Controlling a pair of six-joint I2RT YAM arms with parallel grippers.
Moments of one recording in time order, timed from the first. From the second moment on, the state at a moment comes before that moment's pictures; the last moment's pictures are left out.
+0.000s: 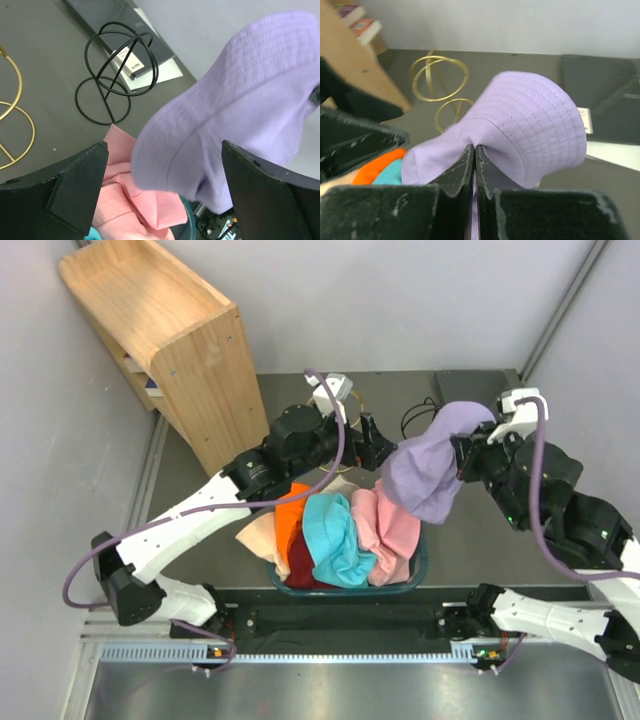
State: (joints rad) left arm -0.91 1.34 1.38 -0.19 -0.01 -0.52; right arm 0.96 0.83 1.41 -0.77 0.67 0.28
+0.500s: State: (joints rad) left arm -0.90 1.43 1.51 -0.21 -0.04 -0.42; right arm 0.35 1.02 1.33 -0.51 0.19 0.15
